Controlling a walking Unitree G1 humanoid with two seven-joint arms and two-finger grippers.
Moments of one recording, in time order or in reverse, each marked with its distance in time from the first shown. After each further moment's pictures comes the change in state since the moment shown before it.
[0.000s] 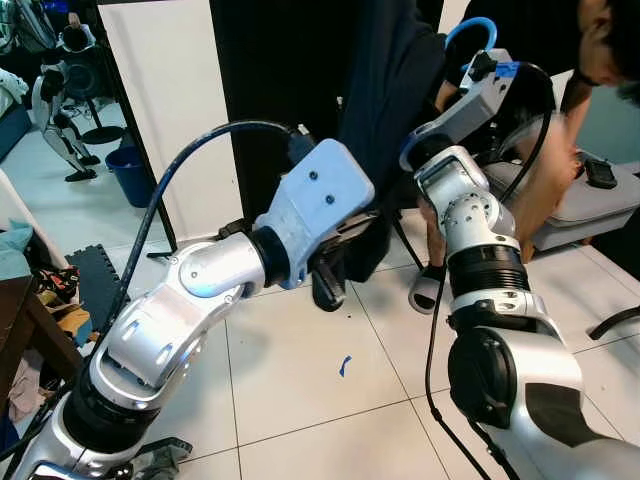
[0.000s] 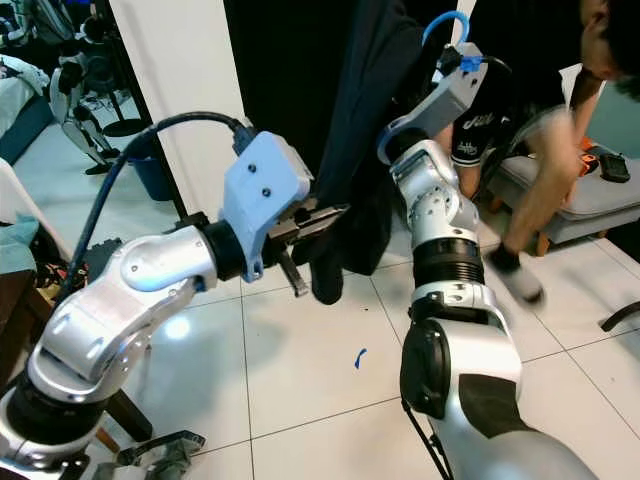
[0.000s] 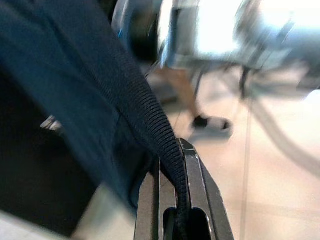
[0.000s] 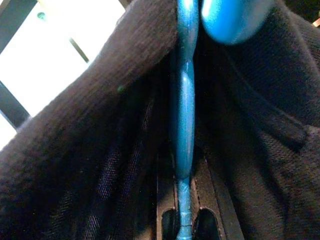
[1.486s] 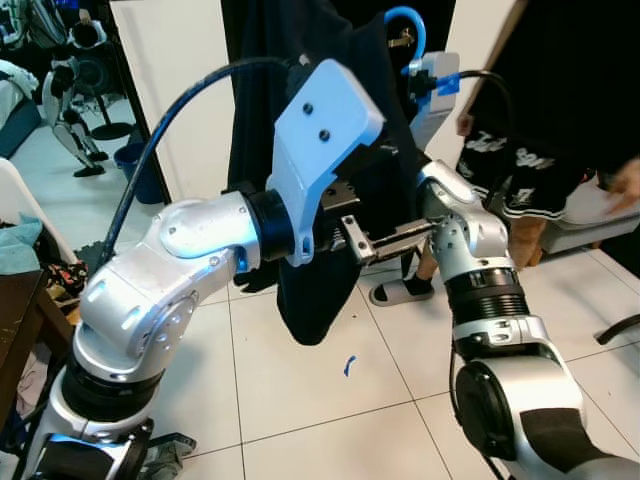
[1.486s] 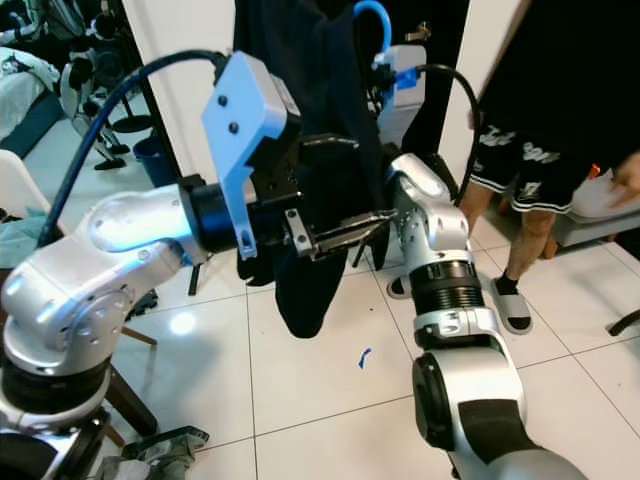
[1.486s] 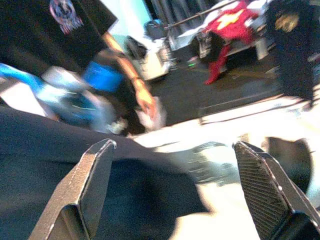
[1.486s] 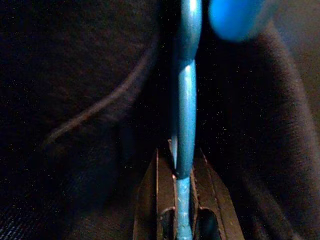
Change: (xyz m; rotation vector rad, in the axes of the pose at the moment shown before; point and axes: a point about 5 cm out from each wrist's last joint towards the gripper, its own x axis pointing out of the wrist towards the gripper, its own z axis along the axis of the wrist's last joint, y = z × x) left arm -0.015 0.024 0.071 -0.037 -0.310 -0.076; right arm -0.027 0.018 -0.018 -0.364 0.186 0.461
